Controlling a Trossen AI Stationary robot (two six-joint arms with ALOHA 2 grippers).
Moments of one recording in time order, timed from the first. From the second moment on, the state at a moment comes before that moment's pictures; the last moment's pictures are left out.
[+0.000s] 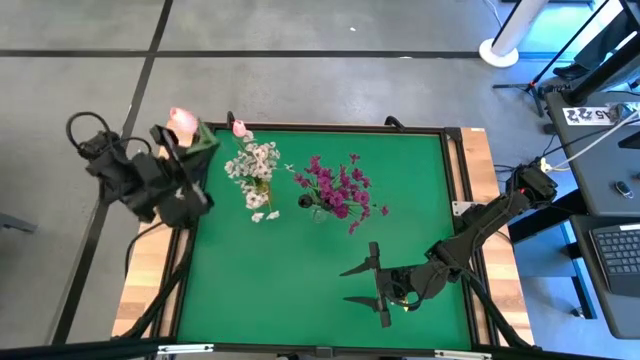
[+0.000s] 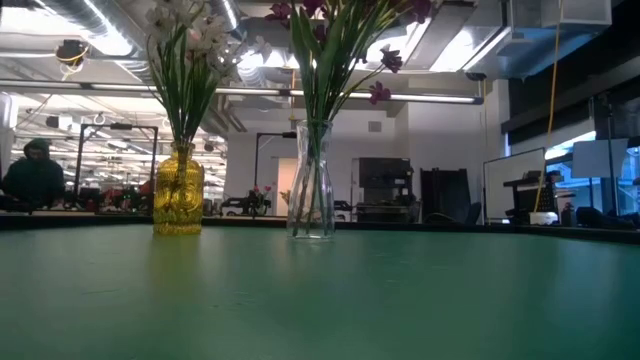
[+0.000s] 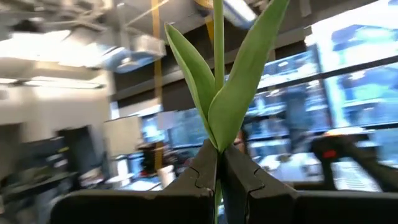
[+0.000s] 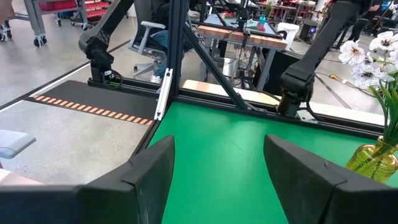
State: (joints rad) left arm -0.70 0.87 0.95 0.77 -1.10 0.97; right arm 0.69 1.52 1.00 0.34 0.53 0.00
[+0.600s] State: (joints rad) left arm -0.37 0.70 0.62 0.77 -1.03 0.69; right arm 0.69 1.52 1.00 0.34 0.53 0.00
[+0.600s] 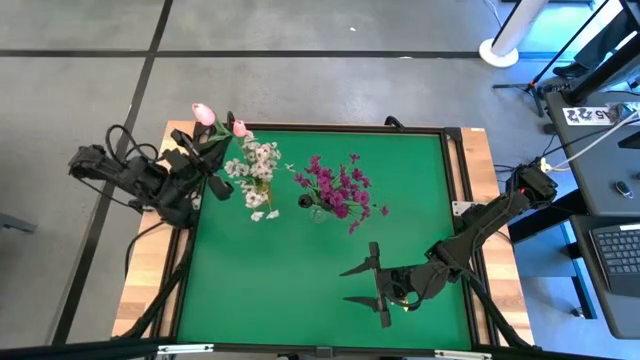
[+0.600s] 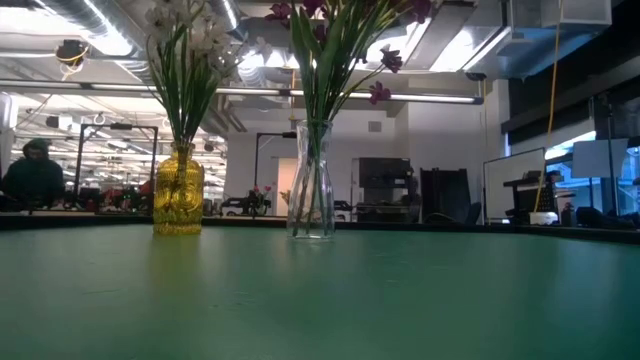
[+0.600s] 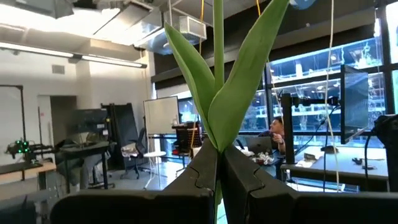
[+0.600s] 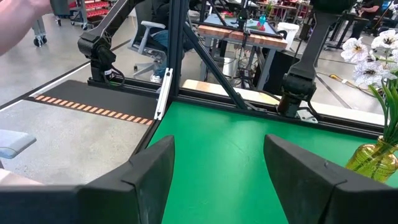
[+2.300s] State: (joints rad) left arm -0.54 0.70 0.74 0.43 -1.20 0.51; right arm 0.69 1.52 1.00 0.33 0.53 0.00
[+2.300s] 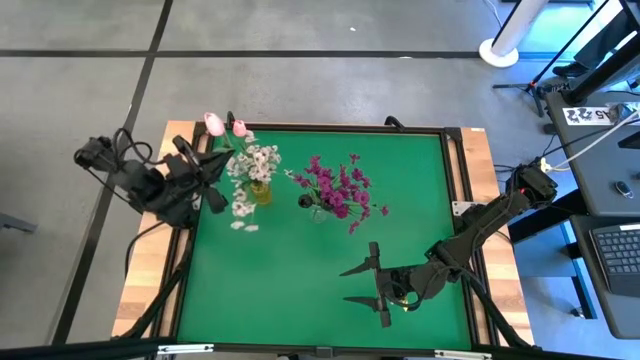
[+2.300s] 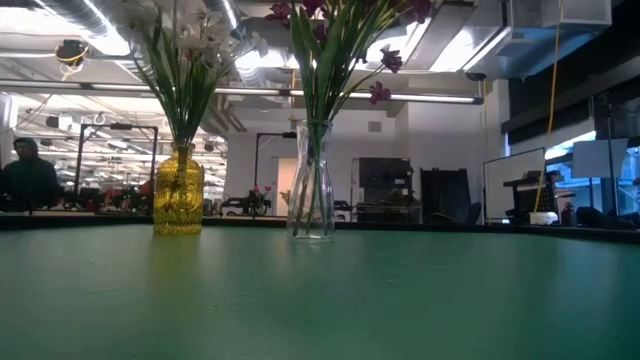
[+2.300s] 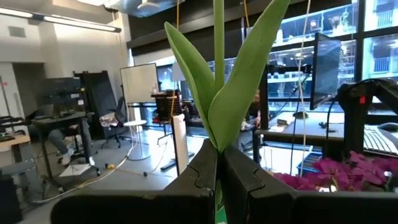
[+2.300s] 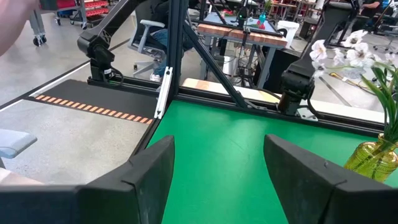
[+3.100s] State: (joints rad) left arm -0.29 0.78 0.74 0.21 -0.99 0.26; right arm 0.69 1.52 1.00 0.31 0.53 0.02
